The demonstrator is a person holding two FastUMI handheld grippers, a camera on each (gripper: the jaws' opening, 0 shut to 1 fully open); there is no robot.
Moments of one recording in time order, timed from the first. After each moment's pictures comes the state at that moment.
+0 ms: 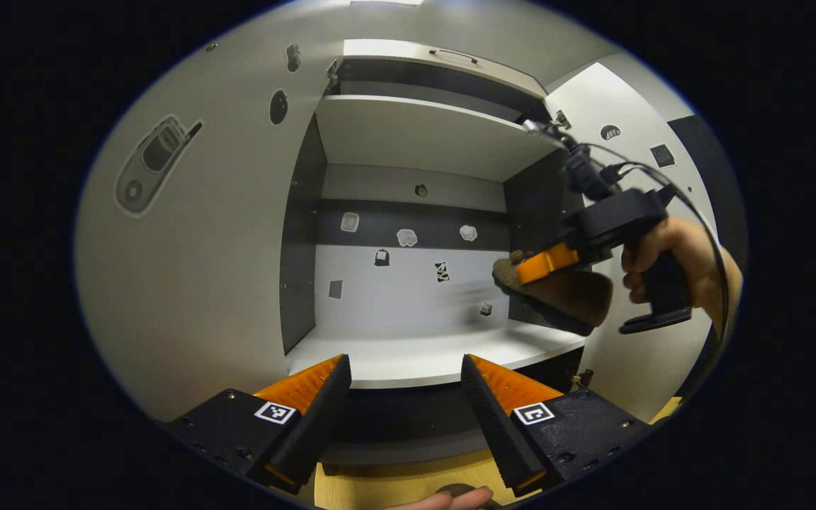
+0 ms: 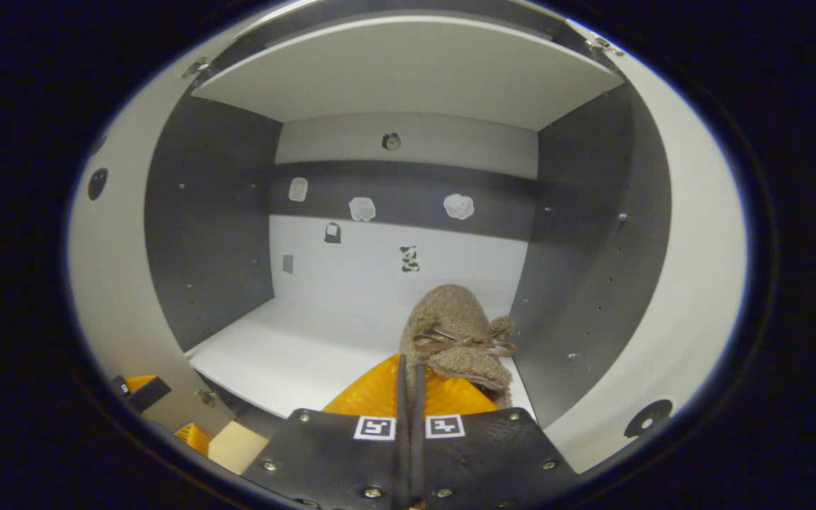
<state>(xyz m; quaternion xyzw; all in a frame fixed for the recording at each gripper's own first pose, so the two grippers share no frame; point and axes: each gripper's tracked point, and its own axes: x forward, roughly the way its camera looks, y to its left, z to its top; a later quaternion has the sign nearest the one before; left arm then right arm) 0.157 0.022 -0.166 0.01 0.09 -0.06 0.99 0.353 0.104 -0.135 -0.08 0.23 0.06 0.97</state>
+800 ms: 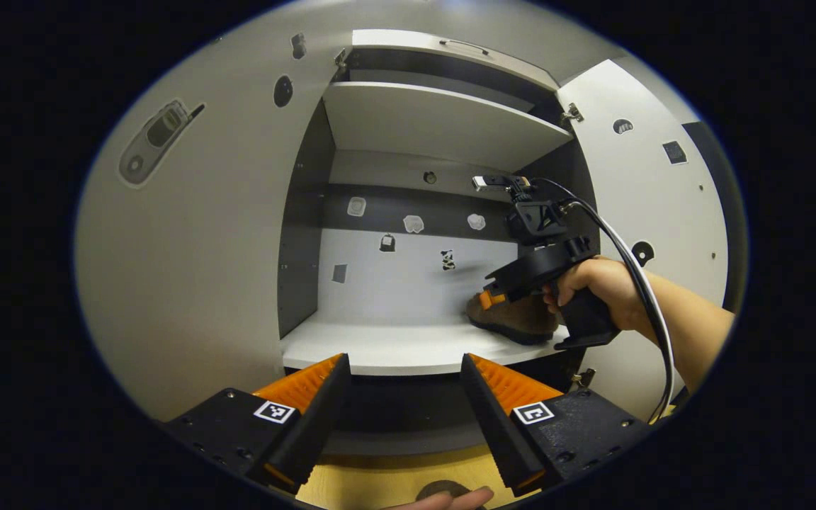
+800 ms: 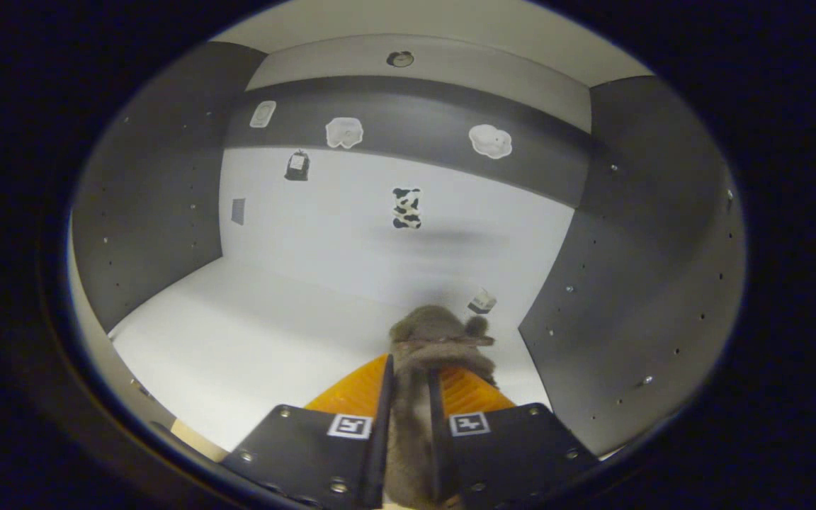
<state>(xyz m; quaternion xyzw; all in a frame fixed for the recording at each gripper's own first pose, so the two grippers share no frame) 0.155 0.019 -0.180 0.00 0.11 -0.02 0.99 0.425 0.115 -0.209 -0.15 0.27 0.05 0.95</state>
